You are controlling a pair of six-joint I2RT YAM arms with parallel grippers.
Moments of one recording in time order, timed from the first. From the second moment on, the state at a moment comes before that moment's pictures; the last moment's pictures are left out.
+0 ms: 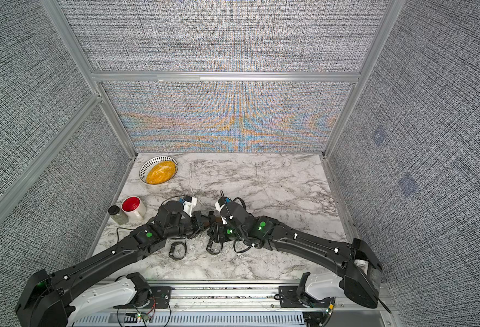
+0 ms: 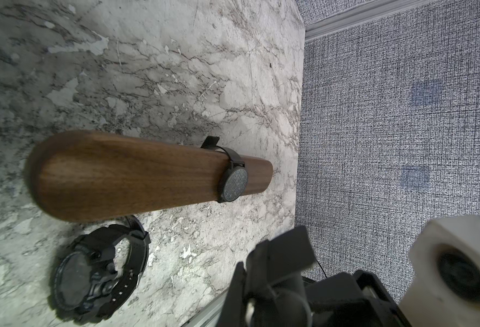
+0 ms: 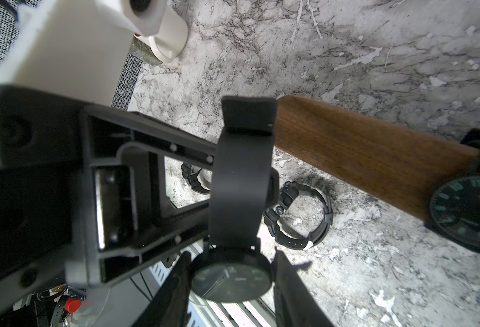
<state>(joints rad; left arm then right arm) -0.76 1.06 0.63 -0.11 0.33 -1.17 1.03 1.33 1.00 -0.40 -0.11 0.75</state>
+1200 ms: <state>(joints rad) -0.76 1.04 0.61 -0.11 0.32 -1.18 1.06 1.34 1.02 -0.45 -0.08 0.76</state>
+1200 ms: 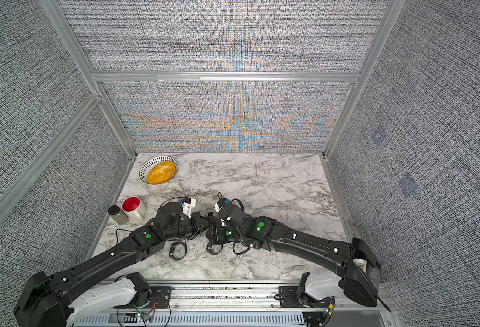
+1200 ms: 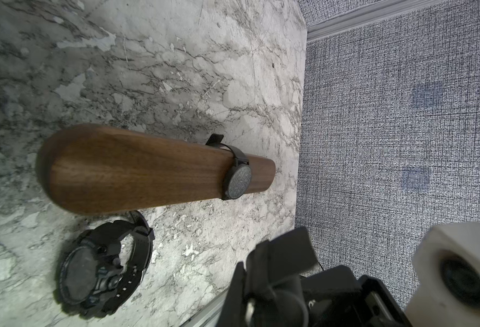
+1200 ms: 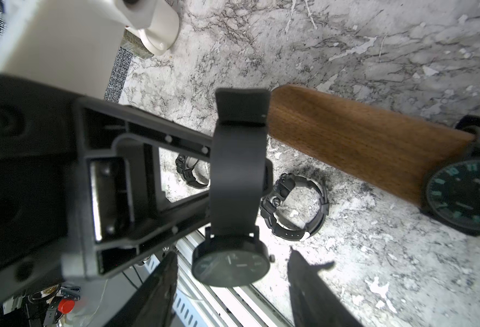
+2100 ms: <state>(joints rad) -0.76 1.04 0.60 -0.10 0.32 -1.19 1.08 1.37 1.04 -0.45 -0.07 0.76</state>
